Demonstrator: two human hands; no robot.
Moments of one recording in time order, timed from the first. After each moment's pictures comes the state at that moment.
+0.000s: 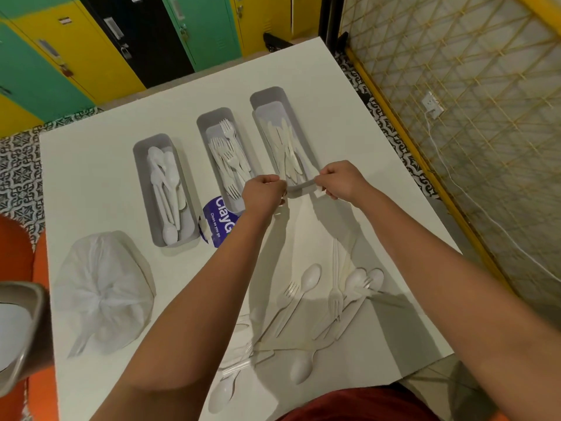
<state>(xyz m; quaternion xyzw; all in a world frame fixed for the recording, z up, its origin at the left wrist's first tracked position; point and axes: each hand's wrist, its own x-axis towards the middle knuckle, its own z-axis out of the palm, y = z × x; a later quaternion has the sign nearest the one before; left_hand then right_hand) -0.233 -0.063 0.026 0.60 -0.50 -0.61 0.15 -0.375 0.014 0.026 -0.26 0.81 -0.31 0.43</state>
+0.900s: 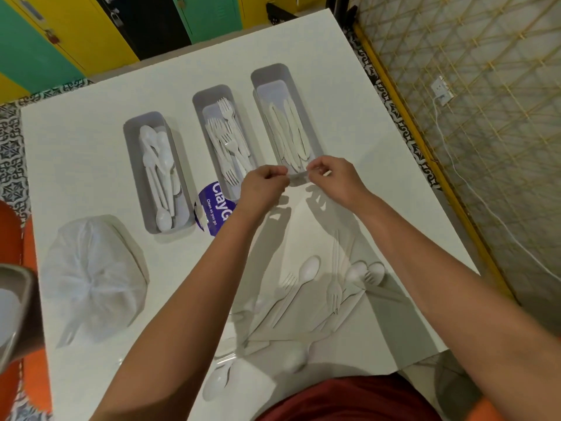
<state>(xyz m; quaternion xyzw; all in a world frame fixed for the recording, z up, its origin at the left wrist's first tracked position) -0.224 -0.061 0.036 0.56 -0.56 -0.60 0.10 -0.360 0.014 0.008 -0.33 0.79 -0.36 0.37</state>
